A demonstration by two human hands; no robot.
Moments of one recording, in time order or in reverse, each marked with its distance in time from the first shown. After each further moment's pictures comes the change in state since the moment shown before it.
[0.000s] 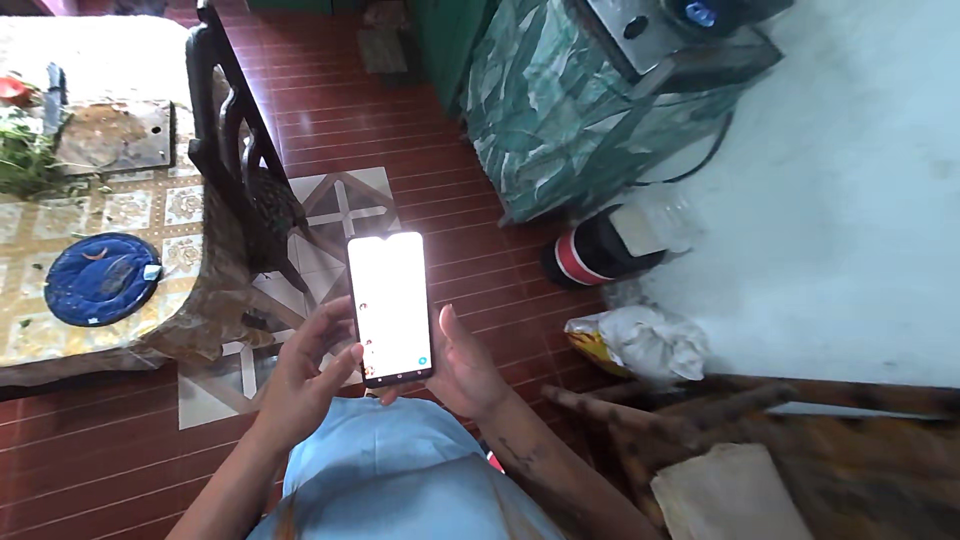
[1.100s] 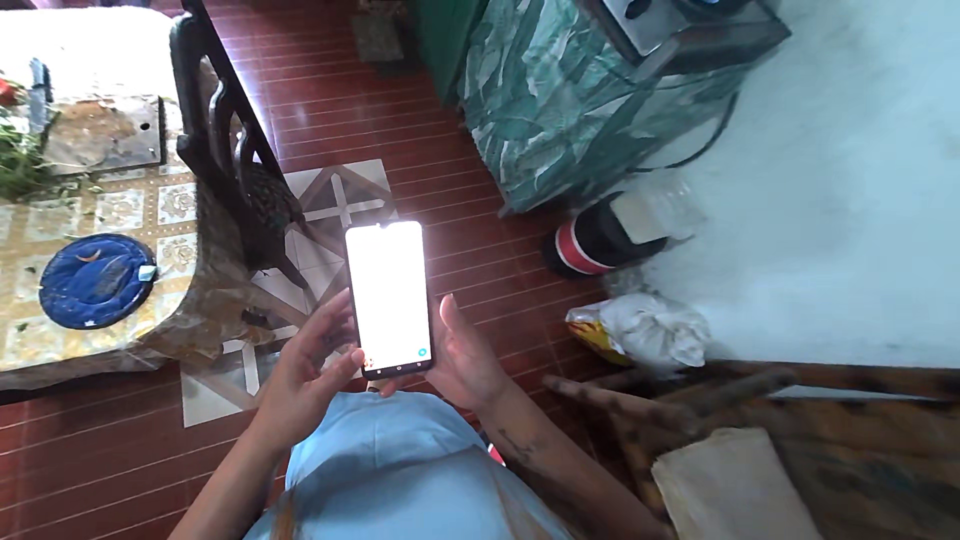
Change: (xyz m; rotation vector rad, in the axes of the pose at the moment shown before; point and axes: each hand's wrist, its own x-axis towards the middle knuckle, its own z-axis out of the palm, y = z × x) left_hand 0.001 -0.004 -0.003 -0.048 -0.108 -0.005; right_hand 0.002 -0.002 -0.004 0.021 -0.001 -0.016
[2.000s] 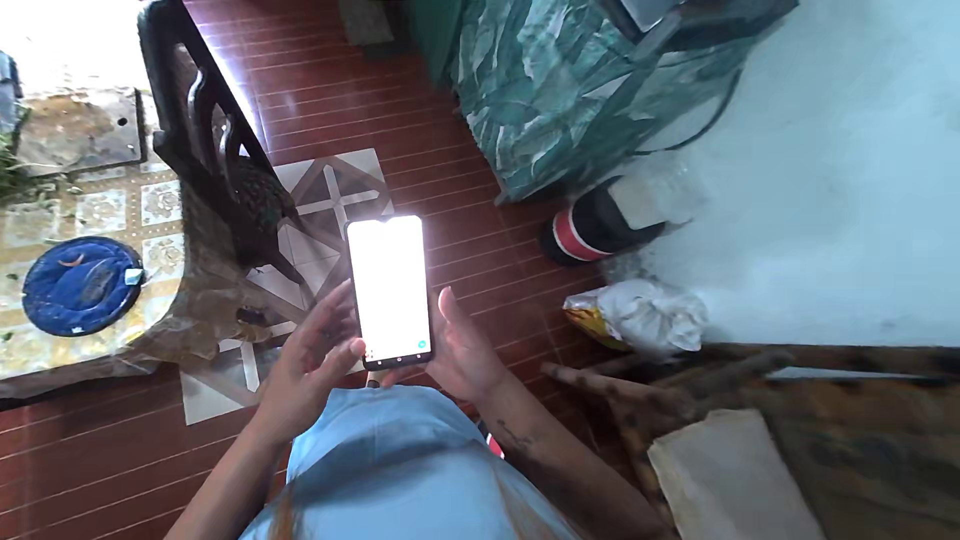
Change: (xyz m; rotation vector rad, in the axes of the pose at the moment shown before) left_hand 0.013 -0.008 0.004 -0.030 -0.017 -0.079; right_hand 0.004 -0.003 -0.013 -0.004 0.052 -0.003
